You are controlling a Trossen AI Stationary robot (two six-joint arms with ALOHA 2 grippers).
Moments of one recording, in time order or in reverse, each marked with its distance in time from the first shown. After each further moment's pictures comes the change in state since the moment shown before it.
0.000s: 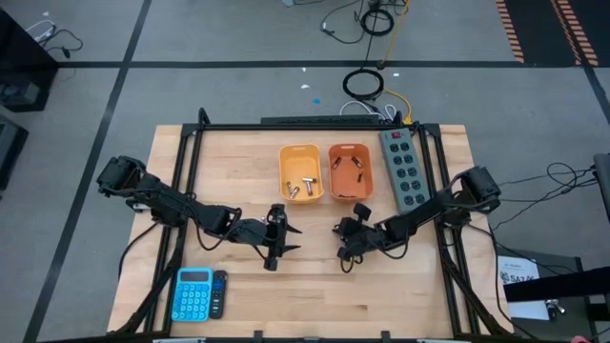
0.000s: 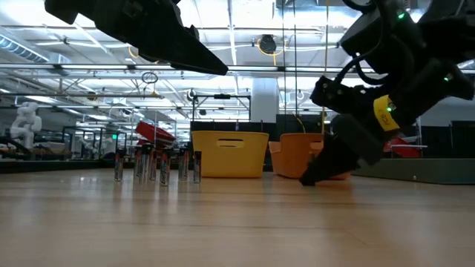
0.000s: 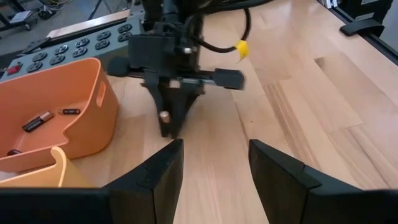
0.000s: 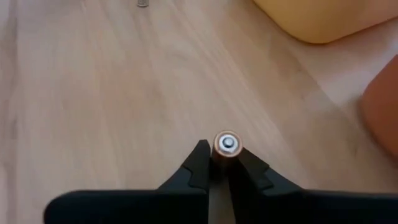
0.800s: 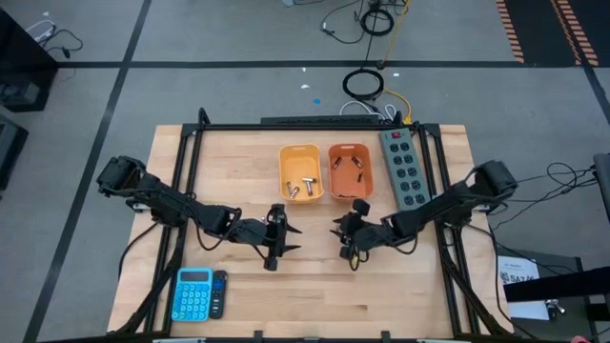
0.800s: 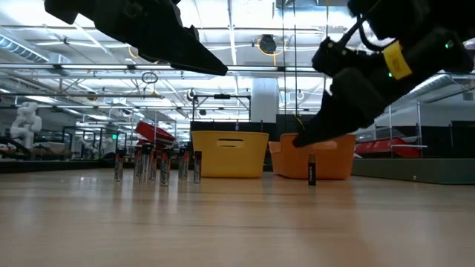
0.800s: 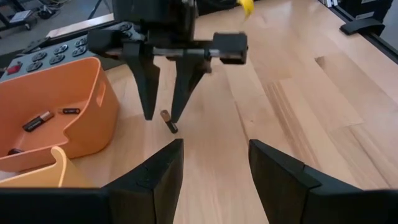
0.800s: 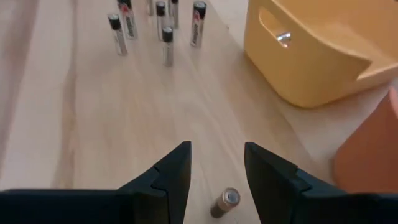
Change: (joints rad) left arm -0.001 0.000 0.000 -0.003 0.000 0.001; right arm 0.014 -0.137 0.000 0.007 -0.012 -0.121
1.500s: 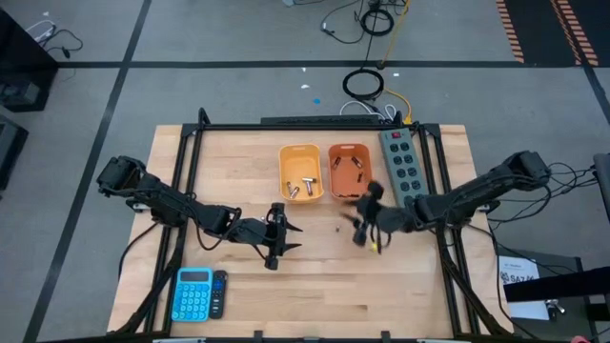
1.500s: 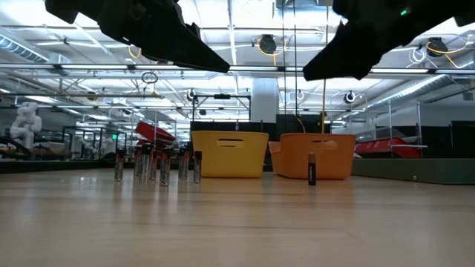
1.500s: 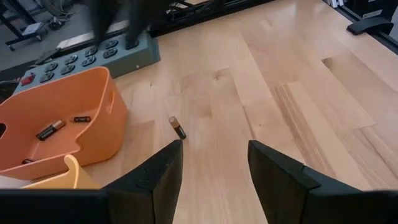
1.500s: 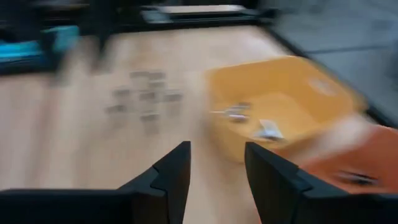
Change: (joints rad) left arm 0.003 0.000 0.000 0.018 -0.025 0.045; right arm -0.009 -0.377 0.000 -0.172 0.031 -0.116
